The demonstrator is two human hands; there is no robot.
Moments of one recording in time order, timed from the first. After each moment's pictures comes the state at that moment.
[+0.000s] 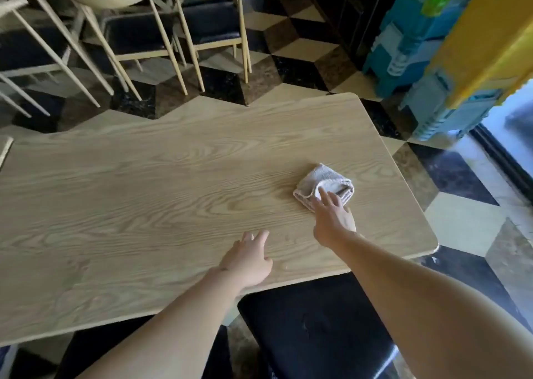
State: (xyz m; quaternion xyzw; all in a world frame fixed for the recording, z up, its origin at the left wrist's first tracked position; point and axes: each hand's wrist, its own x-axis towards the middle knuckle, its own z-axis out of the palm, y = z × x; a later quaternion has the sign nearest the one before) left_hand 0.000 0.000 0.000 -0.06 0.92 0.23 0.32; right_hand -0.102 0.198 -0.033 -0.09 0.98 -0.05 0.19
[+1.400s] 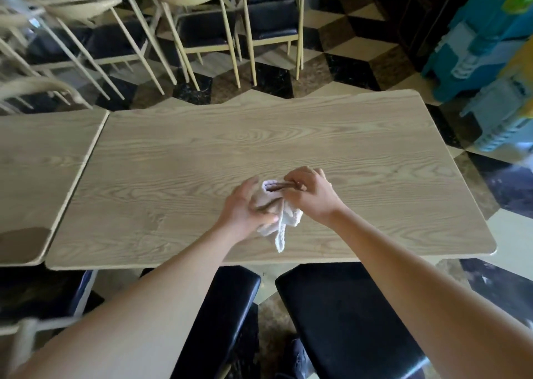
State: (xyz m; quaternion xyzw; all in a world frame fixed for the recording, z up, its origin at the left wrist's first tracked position) left_hand 0.041 -0.105 0.044 -0.24 0.85 0.46 0.09; right_hand -0.036 0.063 0.071 -0.20 0.87 -0.41 0.18
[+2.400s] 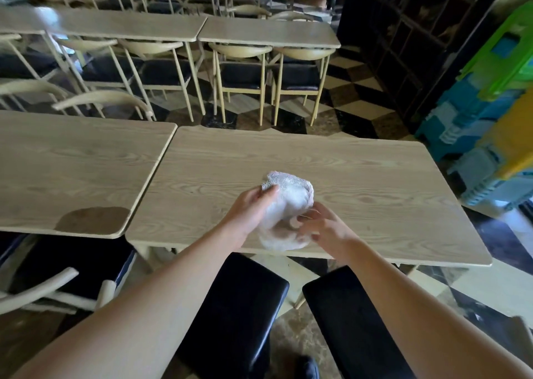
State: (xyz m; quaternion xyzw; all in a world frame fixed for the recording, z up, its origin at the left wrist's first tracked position) left_hand 0.215 -0.224 0.150 -0.17 0.72 0.67 -0.03; right_hand 0.132 -0.027 0.100 -0.10 0.65 -0.66 0.37
